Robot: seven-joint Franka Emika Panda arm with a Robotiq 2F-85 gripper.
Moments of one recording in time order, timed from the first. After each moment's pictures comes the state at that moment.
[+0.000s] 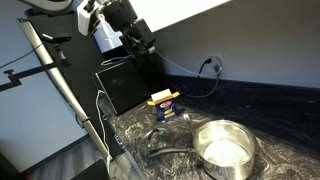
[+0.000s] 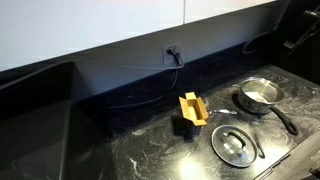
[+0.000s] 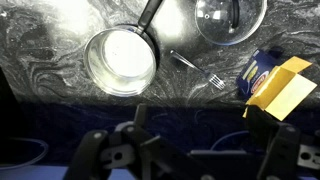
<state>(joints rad) -0.01 -0.45 0.07 -2.39 -0.08 2.15 0.11</state>
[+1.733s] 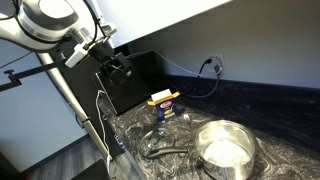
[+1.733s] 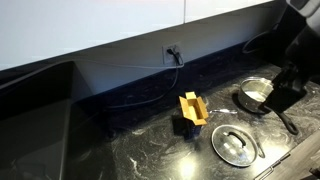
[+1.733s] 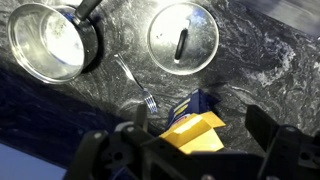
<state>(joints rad) 0.18 -0.45 0.24 -2.55 -0.10 2.26 0.08</state>
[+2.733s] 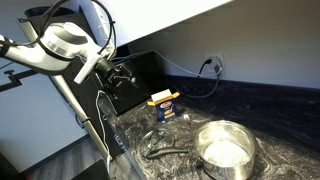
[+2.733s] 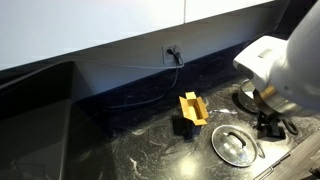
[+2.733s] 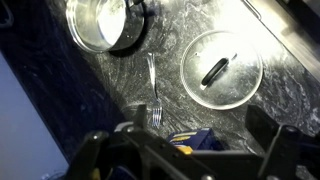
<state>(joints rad) 0.19 -0.25 0.40 -2.49 -0.53 2.18 0.09</state>
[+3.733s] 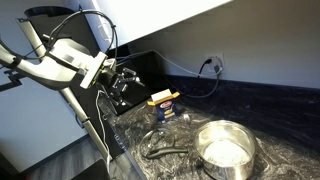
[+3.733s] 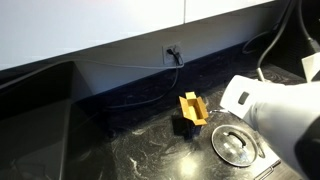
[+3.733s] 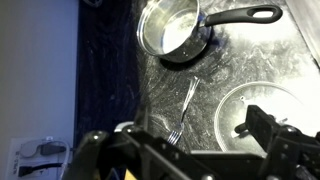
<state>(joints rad) 0.28 -0.12 0.40 -2.49 -0.94 2.02 0.05</state>
